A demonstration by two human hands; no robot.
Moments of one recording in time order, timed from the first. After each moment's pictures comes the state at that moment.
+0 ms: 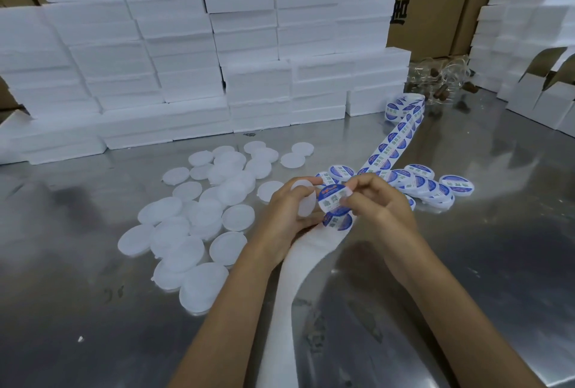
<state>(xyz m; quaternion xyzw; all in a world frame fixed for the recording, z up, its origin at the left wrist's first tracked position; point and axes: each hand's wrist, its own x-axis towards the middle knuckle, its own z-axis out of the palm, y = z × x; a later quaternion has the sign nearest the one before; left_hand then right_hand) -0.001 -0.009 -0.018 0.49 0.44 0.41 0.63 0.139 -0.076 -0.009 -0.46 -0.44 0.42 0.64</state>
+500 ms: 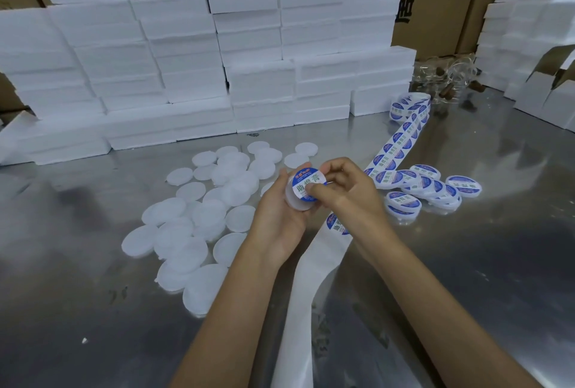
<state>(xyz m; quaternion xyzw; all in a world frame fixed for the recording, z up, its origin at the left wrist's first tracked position) -0.010 -0.005 -0.016 0.29 0.27 0.50 0.77 0.105 -0.036 -0.003 -0.48 -0.46 0.40 0.63</state>
